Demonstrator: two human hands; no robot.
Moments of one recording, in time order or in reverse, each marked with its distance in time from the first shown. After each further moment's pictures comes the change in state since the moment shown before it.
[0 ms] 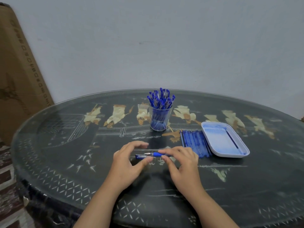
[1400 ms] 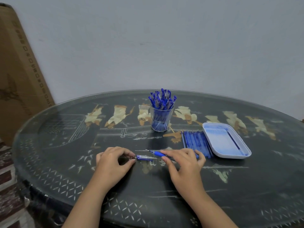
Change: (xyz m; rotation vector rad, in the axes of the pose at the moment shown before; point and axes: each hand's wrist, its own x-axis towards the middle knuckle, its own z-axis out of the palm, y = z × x) left_hand 0.001 -0.018 -0.030 0.376 -0.041 -0.224; right_hand -0.004 -0.009 -0.001 -0.173 0.037 0.020
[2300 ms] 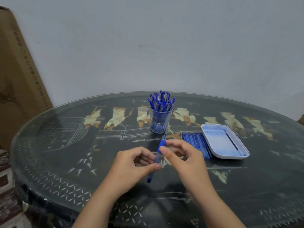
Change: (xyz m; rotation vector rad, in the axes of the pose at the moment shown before) left_hand -0.015 0.066 -0.014 -0.621 -0.217 0.067; right_hand 0.030 -0.056 -0.052 0.738 -0.194 0.457
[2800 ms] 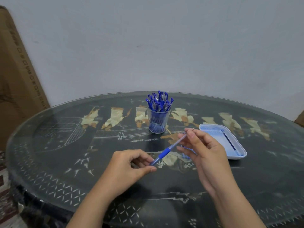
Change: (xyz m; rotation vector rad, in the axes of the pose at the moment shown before) left_hand -0.003 0.006 -0.007 0.157 -0.020 0.004; right_hand 0.013 -0.014 -0.032 0.433 0.118 0.092
